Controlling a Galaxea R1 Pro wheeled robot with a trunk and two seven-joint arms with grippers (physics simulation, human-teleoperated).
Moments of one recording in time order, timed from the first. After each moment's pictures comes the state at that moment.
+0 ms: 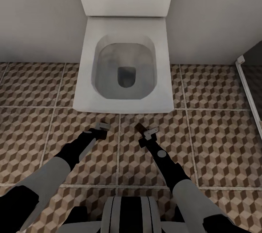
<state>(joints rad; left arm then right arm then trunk) -0.97 0.08 -0.53 -0.66 0.37 0.43 0.11 -0.78 0.17 0.10 -0.63 0.31 -0.13 0.10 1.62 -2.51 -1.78</state>
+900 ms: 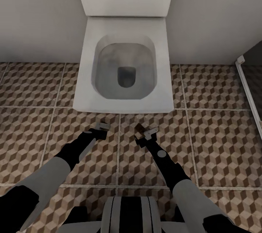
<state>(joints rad) -0.97 0.08 -0.53 -0.65 0.37 0.43 0.11 -0.78 0.17 0.10 -0.63 0.31 -0.13 0.09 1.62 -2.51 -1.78</state>
